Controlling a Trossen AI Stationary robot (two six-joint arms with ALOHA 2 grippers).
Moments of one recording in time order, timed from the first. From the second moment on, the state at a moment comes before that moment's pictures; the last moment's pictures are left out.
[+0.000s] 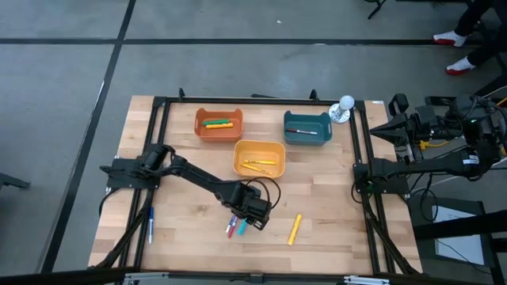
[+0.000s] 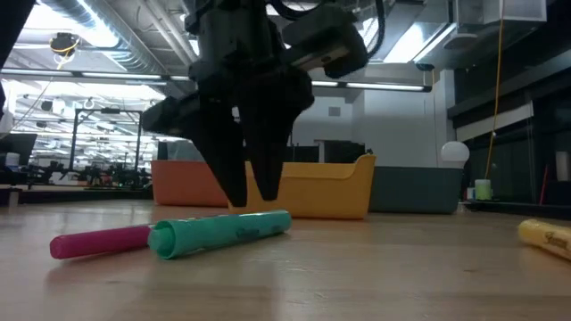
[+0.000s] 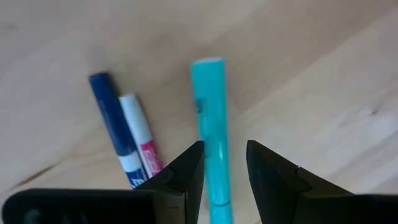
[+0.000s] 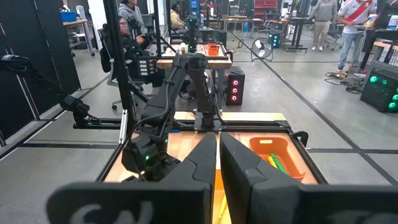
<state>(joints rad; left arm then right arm) -0.32 2.10 1.58 -0.78 0.04 -1.35 -0.08 0.58 1.33 -0.85 -0.11 -0.01</state>
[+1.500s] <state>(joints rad) -0.32 2.19 1.63 -0.81 0.05 -1.32 -0.08 0.58 1.33 -0.85 -0.11 -0.01</state>
